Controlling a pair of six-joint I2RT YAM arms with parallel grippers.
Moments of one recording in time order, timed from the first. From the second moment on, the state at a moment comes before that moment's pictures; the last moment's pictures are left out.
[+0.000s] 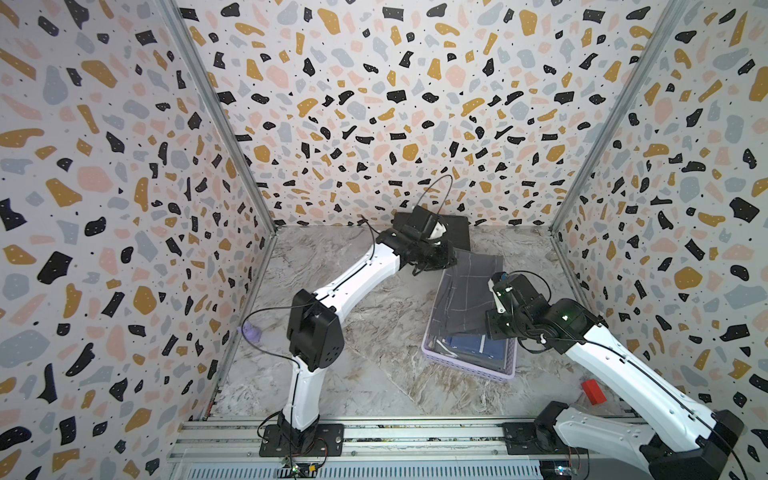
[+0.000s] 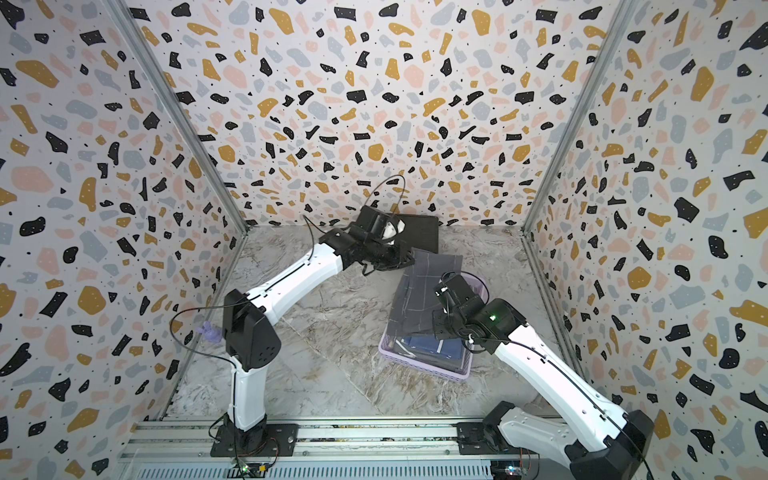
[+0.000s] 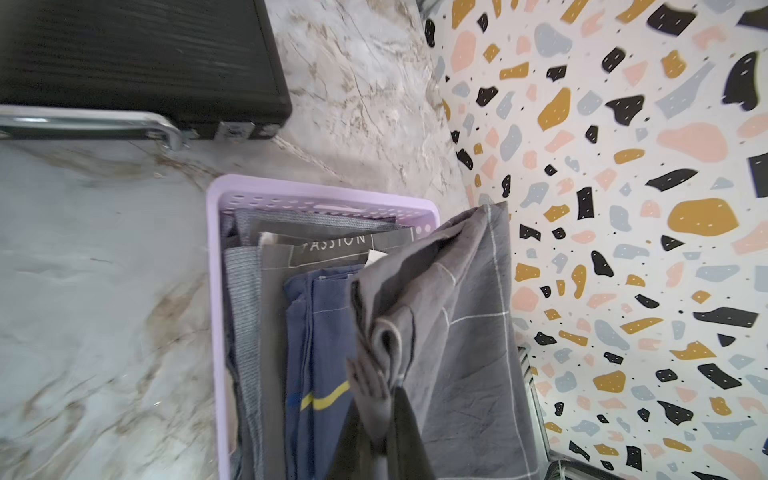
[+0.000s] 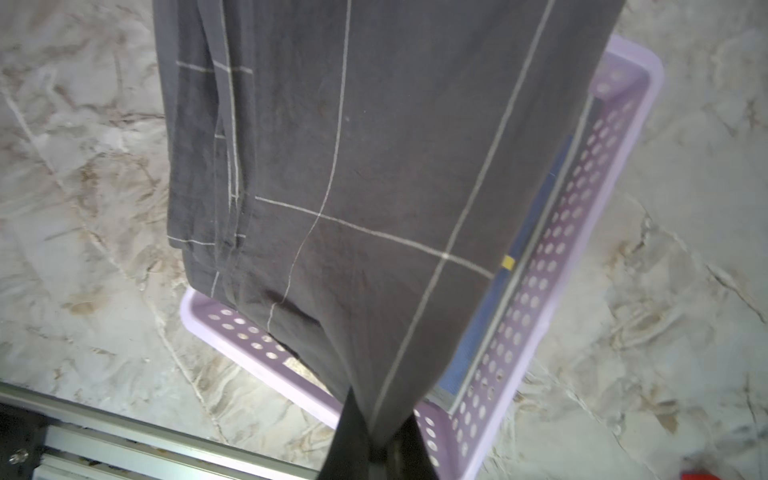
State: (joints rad) left arm -0.70 2.09 2.03 -0.71 0.41 -0.61; right arm 0.66 1.06 1.09 -1.09 0.15 0.46
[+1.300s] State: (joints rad) left arm -0.68 1.84 1.78 -0.74 0.25 -0.39; right arm 0.56 0.94 0.97 -1.16 0.27 0.47
